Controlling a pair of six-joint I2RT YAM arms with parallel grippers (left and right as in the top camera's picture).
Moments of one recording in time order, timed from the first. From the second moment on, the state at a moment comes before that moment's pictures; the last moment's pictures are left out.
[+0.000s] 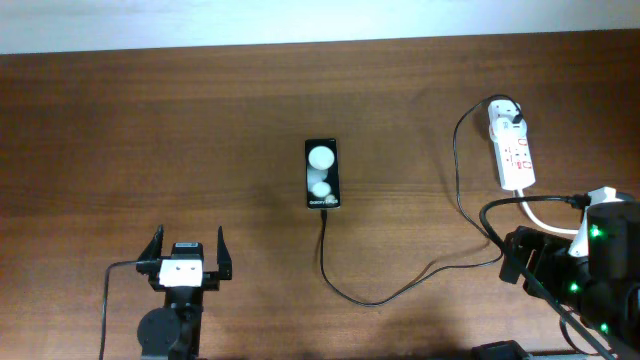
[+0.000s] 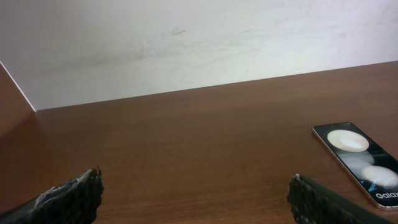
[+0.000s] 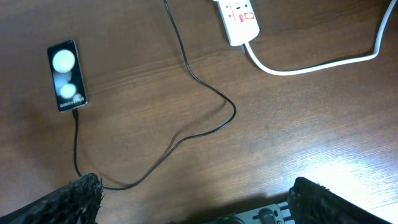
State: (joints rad) left arm -0.07 0.01 0.01 -0.07 -0.09 0.15; right arm 0.13 0.94 1.61 -1.67 0.16 0.41
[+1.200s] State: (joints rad) left arm -0.07 0.01 0.01 -0.08 -0.09 0.15; right arm 0.14 0.02 0.42 -0.41 0.08 0.20
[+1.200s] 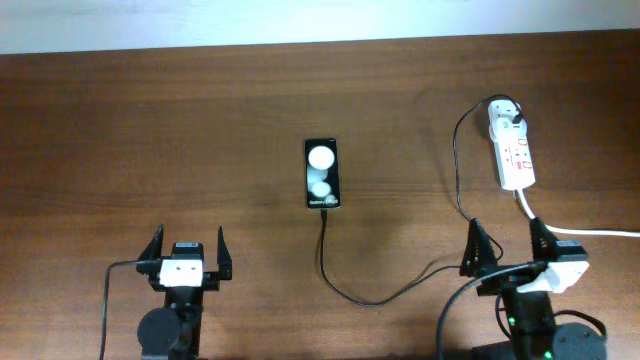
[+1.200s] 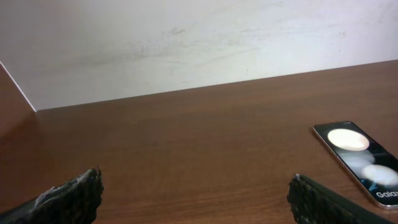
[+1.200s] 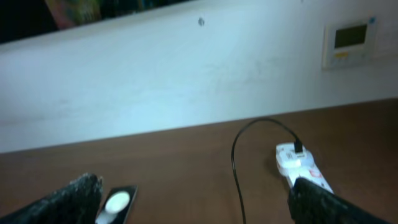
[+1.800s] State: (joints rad) left arm -0.07 0.01 0.01 -0.08 -0.09 0.15; right arm 0.12 0.02 0.13 -0.14 0.09 0.18
